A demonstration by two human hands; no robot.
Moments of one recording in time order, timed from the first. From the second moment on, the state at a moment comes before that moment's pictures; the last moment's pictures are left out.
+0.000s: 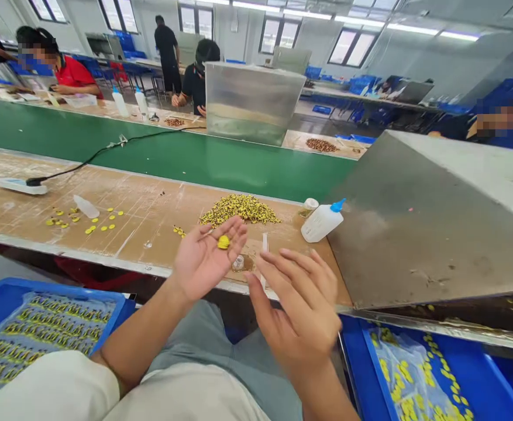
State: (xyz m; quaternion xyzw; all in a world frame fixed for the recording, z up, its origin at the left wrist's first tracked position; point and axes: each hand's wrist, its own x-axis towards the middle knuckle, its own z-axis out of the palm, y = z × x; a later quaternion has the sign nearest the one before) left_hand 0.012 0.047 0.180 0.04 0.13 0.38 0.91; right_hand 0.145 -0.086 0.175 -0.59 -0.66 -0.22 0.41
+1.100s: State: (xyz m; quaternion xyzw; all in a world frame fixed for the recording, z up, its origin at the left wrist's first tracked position) left_hand 0.002 0.054 0.121 0.15 0.10 0.29 0.94; right_hand 0.133 -0.023 0.125 -0.65 -0.65 -0.02 0.39
